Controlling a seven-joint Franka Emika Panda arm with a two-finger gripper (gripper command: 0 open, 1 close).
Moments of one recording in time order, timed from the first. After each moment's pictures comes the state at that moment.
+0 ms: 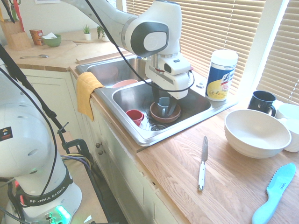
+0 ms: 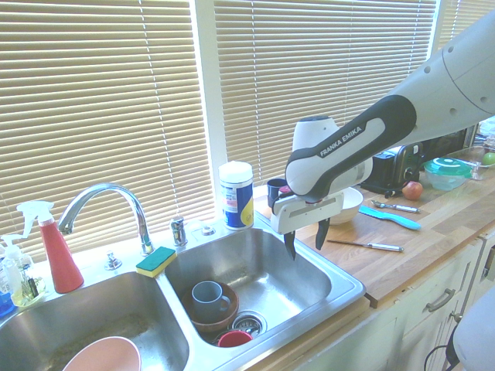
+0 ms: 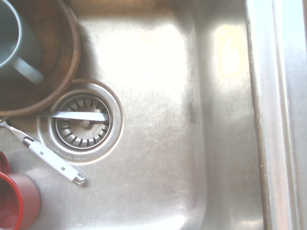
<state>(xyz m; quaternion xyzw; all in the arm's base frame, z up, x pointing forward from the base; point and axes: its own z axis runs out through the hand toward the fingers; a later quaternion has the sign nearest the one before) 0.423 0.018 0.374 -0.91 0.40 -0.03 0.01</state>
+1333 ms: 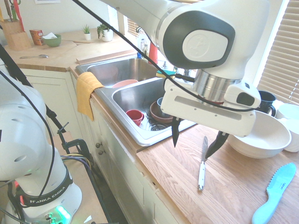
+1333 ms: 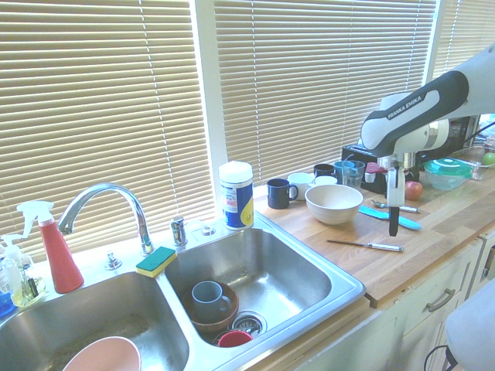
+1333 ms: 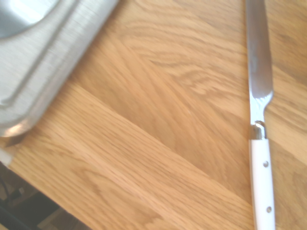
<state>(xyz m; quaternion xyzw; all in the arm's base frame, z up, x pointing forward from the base) 0.364 -0.224 0.401 -0.99 0.09 0.06 0.00</state>
